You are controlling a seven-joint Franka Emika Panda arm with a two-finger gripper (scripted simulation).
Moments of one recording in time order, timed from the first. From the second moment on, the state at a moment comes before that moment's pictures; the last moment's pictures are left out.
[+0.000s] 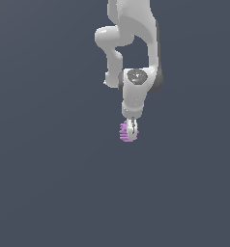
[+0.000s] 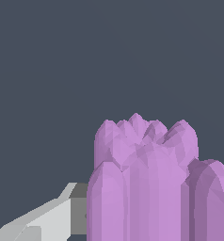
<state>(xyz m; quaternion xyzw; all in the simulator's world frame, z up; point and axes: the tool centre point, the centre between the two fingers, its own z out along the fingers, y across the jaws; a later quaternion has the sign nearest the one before) -0.076 0.073 0.097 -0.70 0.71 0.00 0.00</state>
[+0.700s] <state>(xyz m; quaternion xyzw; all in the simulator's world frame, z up) -0.082 0.059 0.135 -0.70 0.71 0.00 0.00</state>
